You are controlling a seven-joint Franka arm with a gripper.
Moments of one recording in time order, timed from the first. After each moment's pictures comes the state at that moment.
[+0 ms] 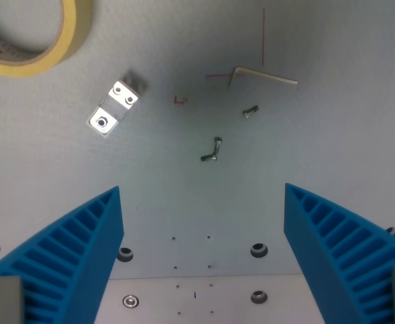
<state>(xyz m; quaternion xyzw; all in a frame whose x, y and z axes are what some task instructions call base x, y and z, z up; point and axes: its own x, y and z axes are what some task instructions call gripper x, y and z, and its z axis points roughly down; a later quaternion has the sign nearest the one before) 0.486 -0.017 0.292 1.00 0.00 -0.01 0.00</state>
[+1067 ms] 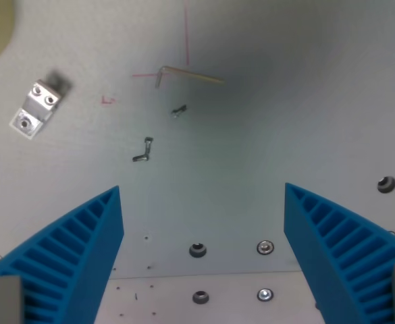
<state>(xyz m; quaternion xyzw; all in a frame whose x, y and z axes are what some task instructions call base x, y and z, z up) 0.481 -0.086 0.293 1.00 0.00 0.00 0.00</state>
